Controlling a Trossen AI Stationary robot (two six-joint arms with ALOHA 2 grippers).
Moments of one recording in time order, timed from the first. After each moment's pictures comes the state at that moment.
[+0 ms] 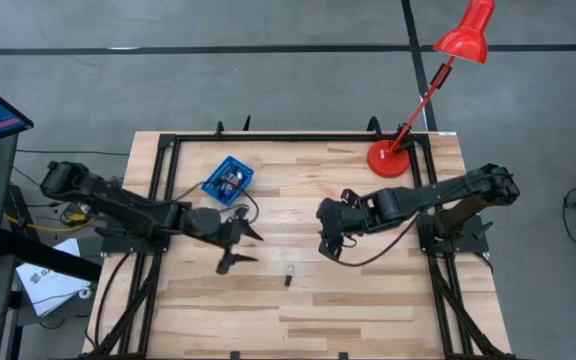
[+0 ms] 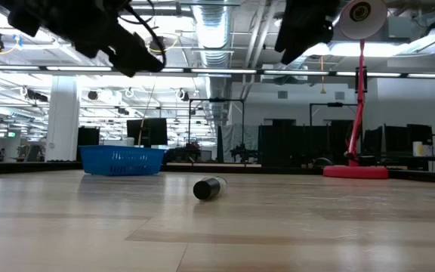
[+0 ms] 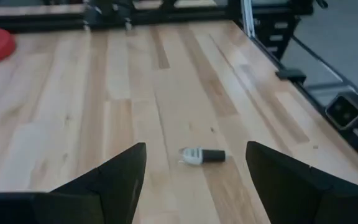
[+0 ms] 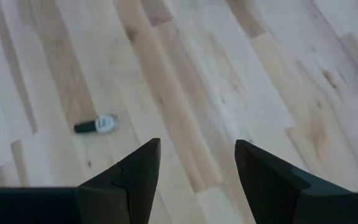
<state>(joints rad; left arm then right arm) -0.21 1.16 0.53 0.20 -0.02 -0.03 0.23 1.55 1.36 -0.87 0.31 0.57</state>
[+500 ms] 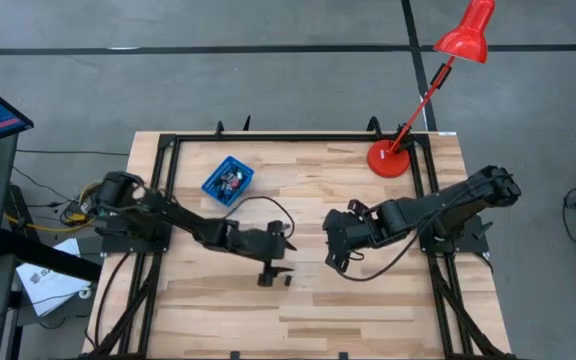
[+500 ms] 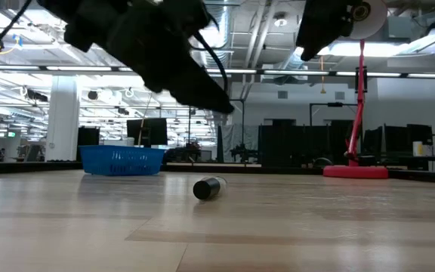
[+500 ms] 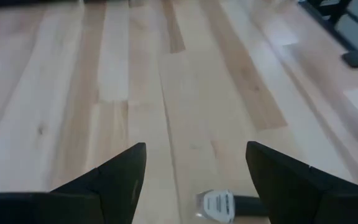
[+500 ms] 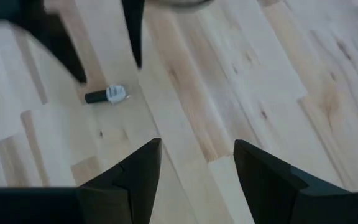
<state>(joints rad) -0.25 1.70 0.83 0.32 -0.12 -0.01 0.33 1.55 1.36 -0.96 0.33 0.68</state>
